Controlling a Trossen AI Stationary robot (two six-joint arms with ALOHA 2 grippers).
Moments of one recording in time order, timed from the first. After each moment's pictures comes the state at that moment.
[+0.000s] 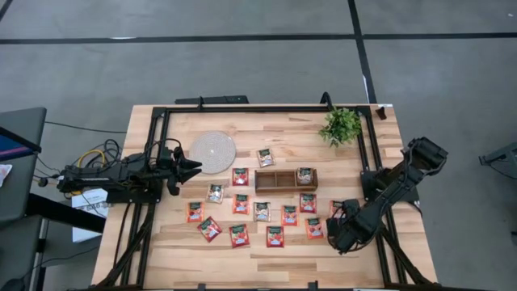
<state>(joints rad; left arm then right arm) 0.02 0.00 0.02 0.06 -0.10 -0.44 0.83 1.59 0.81 -0.95 -0.13 2.29</state>
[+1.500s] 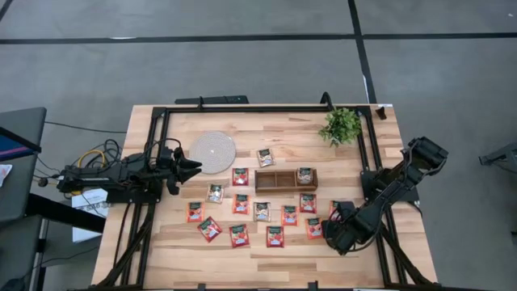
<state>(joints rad) 0.02 0.00 0.02 0.06 -0.10 -0.49 0.81 1.58 0.80 -0.82 -0.05 2.28</state>
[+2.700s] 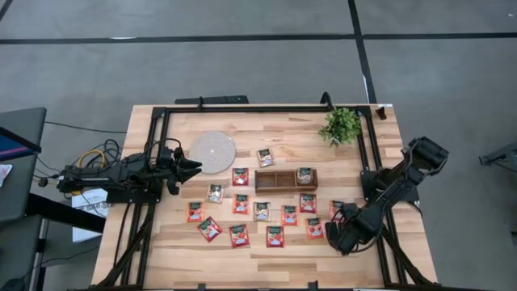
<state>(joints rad) 0.02 0.00 0.02 0.06 -0.10 -0.49 0.84 1.59 0.76 -0.77 -0.15 2.30</state>
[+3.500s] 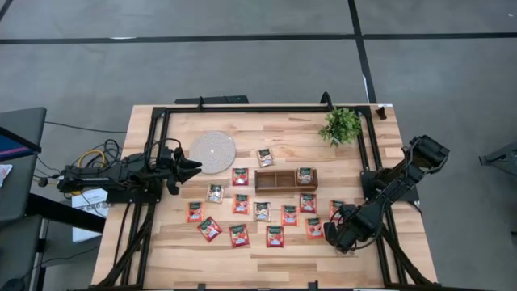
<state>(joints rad) 0.02 0.00 0.02 0.06 -0.10 -0.49 0.82 1.59 0.72 -0.72 -0.16 2.30</state>
